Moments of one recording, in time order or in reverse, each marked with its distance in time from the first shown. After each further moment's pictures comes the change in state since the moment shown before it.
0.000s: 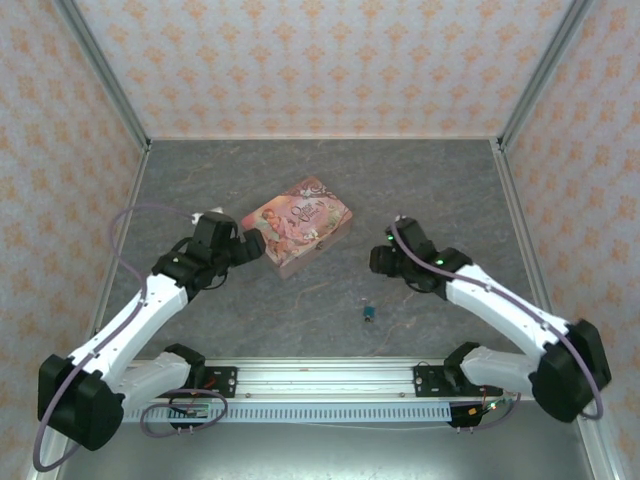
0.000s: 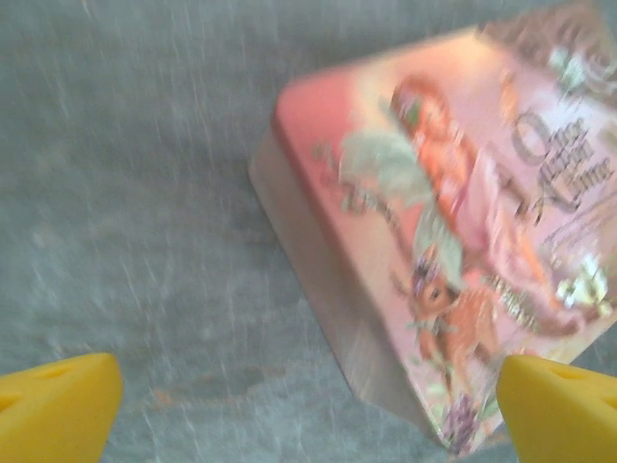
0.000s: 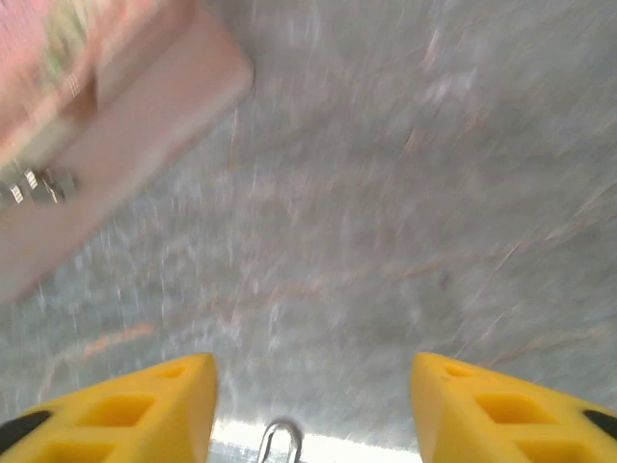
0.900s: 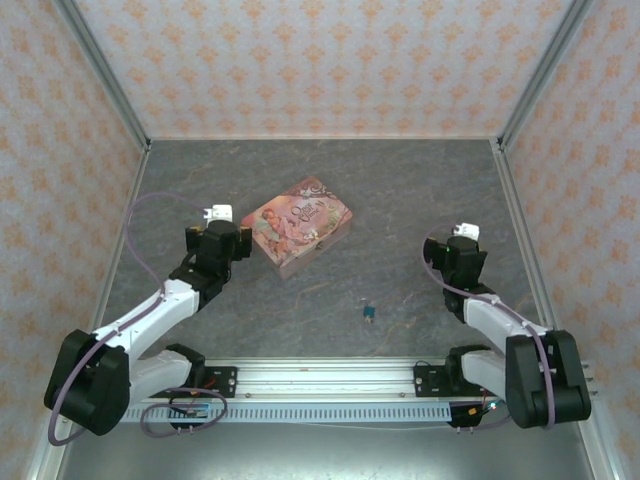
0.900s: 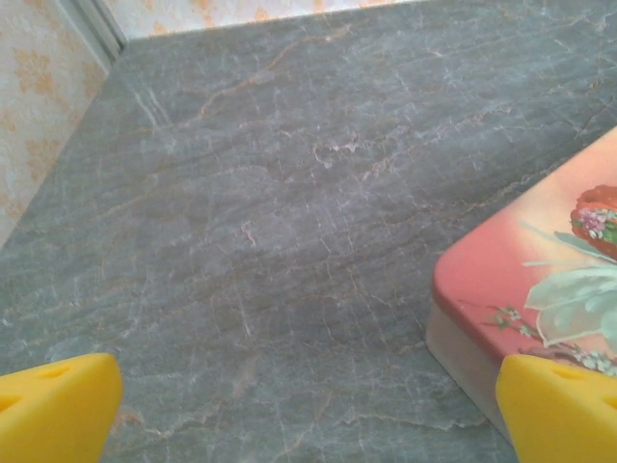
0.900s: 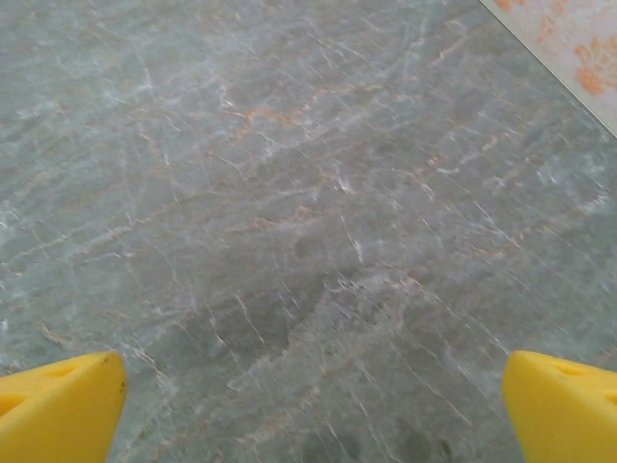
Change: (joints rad) left arm 0.012 0.098 -0.244 0.567 -0.369 0.537; right arm -0.496 0.029 -0.477 0.850 0.153 -0.392
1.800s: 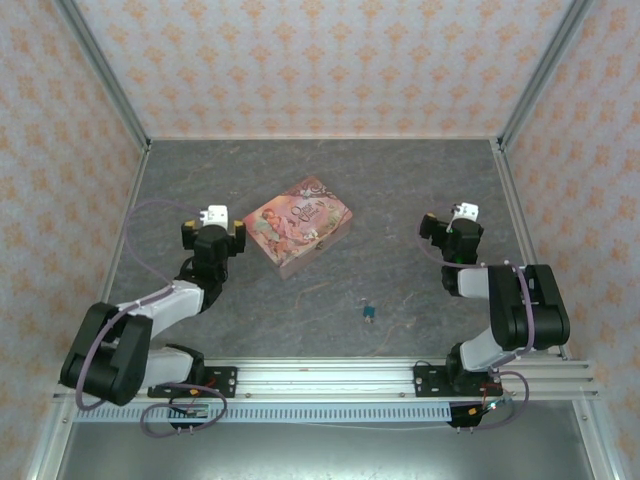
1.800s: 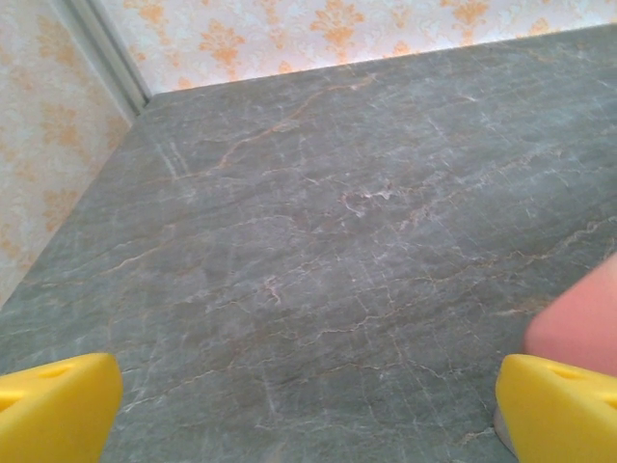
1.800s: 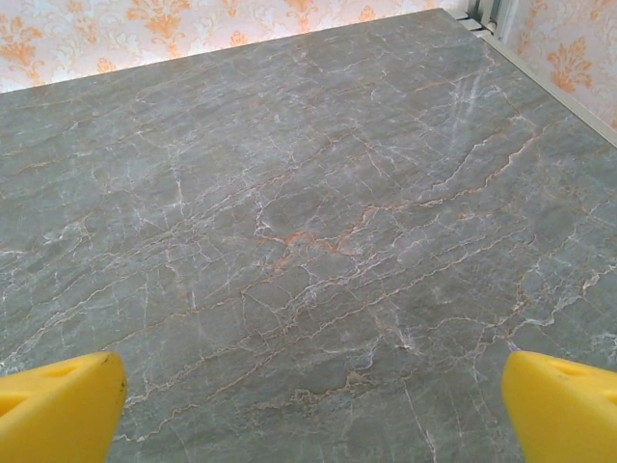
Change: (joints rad) left arm 0.108 0.185 -0.138 0.491 0.067 0.161; right arm -0.088 0.399 0.119 0.412 -0.124 -0.032
